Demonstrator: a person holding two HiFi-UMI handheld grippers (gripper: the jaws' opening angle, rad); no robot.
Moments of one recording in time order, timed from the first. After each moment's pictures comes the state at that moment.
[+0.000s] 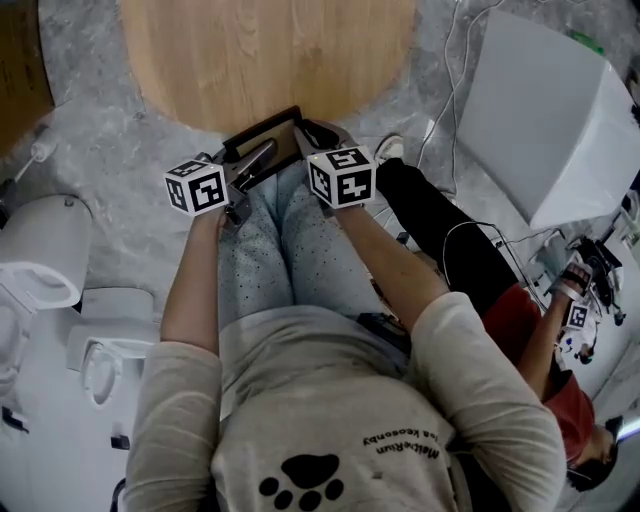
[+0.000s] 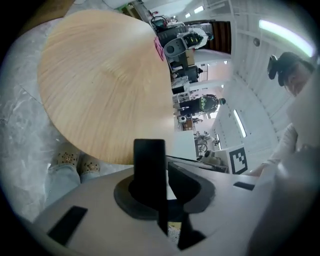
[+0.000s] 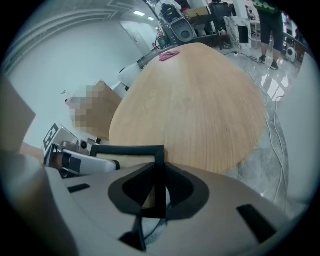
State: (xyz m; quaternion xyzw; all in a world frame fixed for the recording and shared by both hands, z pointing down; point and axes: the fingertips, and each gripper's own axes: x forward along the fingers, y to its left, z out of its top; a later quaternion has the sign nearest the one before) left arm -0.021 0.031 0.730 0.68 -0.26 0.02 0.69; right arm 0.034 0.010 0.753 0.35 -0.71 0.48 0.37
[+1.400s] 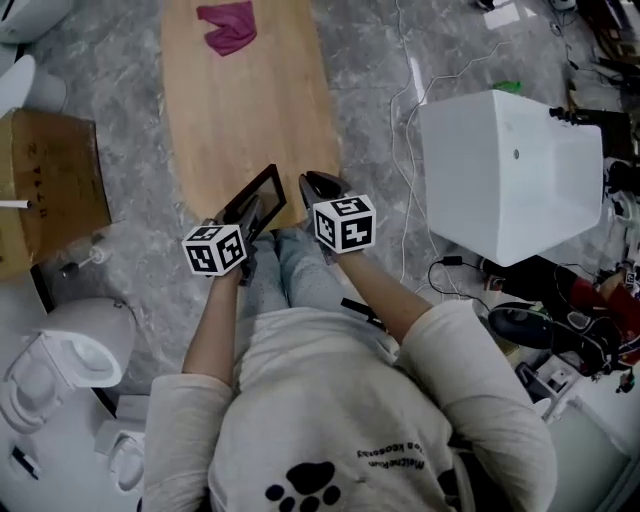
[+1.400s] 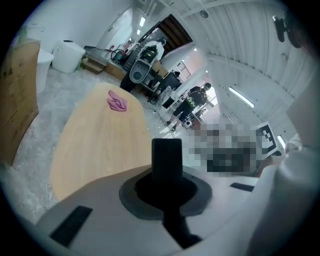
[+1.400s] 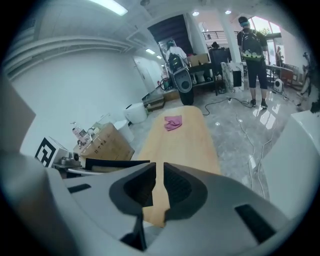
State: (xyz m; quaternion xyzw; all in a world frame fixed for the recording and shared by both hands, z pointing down) left arm -0.048 -0.098 0.530 0.77 -0.39 0.11 0.50; right arm 0.053 -0.139 0.503 0.45 -0.78 0.36 0.26
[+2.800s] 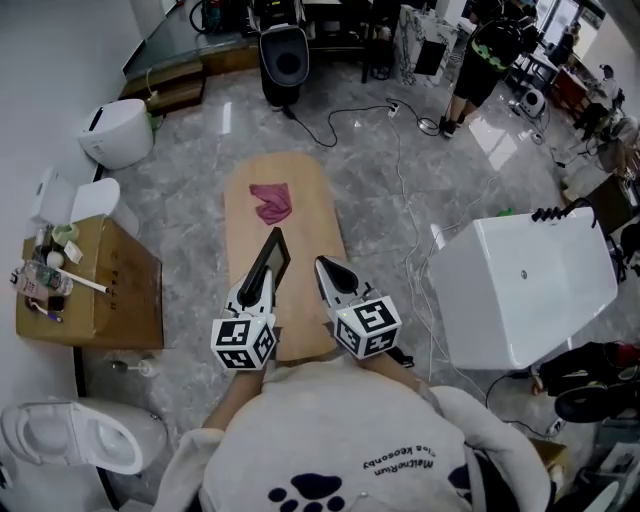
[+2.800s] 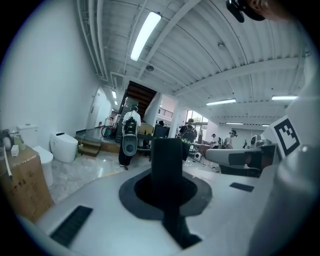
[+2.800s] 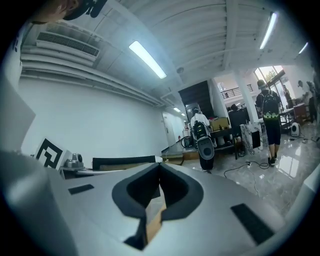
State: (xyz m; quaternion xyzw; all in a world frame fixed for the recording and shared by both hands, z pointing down) left arm -0.074 -0.161 0.224 0.83 -0.54 0.02 0.15; right arm 0.028 -0.166 0.197 0.45 -0.89 0.12 0.02
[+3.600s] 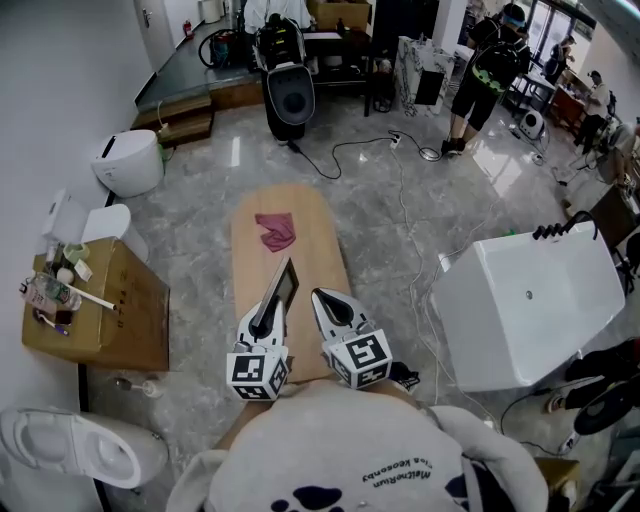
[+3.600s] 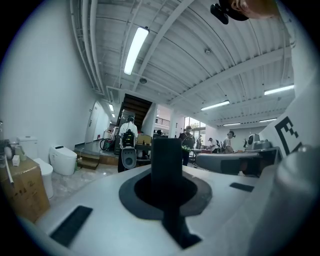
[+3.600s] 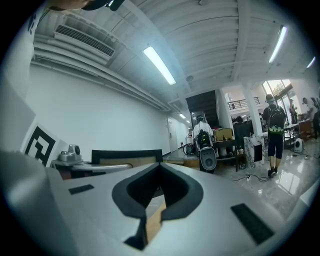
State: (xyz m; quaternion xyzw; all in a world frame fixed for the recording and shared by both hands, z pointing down) left arm -0.047 -0.117 0.205 0.83 -0.55 -0.01 0.07; right arm 0.028 -0.123 0.191 0.44 -0.90 0.05 0.02
